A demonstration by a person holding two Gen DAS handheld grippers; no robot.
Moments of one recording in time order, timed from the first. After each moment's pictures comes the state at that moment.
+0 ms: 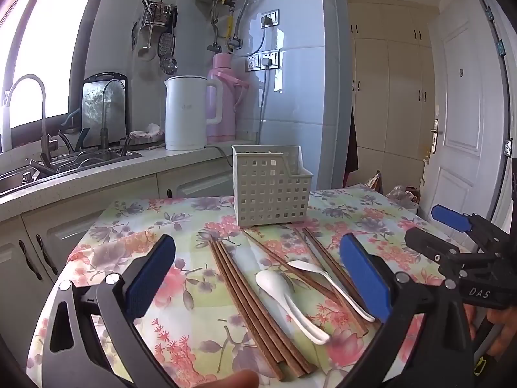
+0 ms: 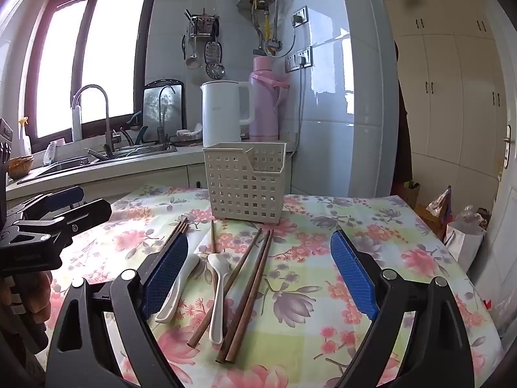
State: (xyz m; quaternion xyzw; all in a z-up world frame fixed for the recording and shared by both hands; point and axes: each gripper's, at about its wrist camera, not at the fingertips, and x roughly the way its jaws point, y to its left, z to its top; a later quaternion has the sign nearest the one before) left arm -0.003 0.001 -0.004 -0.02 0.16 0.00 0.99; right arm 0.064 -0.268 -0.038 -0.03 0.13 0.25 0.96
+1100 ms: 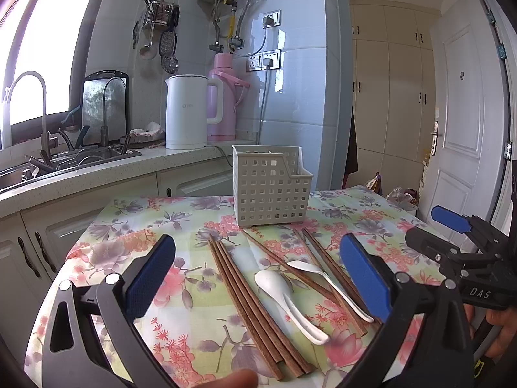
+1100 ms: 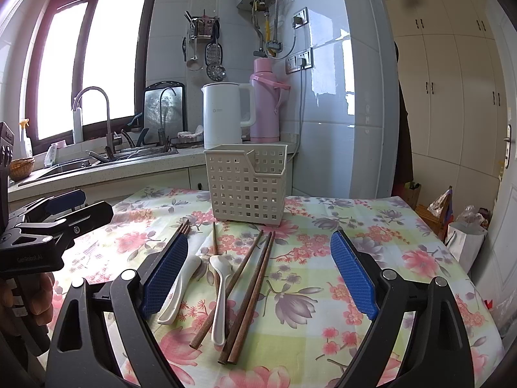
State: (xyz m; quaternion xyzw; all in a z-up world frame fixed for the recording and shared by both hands) left arm -0.001 0.001 -0.003 -0.02 0.16 0.00 0.99; right arm 0.063 -0.266 -0.037 -0.03 0.13 0.25 0.96
